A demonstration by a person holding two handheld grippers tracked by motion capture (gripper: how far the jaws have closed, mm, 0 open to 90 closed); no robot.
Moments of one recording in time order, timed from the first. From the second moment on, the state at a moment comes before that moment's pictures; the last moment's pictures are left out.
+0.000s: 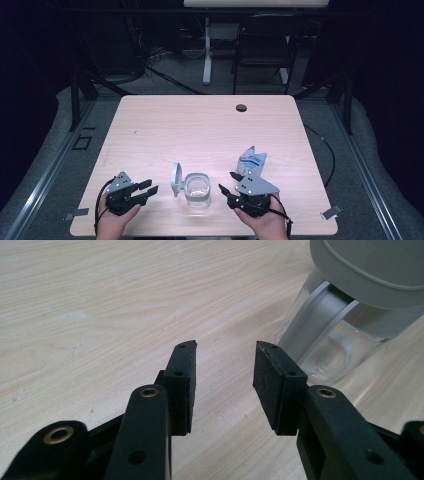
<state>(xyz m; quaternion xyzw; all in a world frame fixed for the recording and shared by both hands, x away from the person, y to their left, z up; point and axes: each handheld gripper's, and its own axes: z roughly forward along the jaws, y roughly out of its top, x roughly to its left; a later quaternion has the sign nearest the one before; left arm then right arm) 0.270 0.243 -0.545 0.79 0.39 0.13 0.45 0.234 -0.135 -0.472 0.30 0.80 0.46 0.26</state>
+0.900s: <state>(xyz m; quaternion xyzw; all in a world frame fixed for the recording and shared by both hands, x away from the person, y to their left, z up) 0.271 0.246 -0.543 0.79 0.40 0.12 0.46 0.230 -0.160 -0.474 0.32 0.80 0.43 0.25</state>
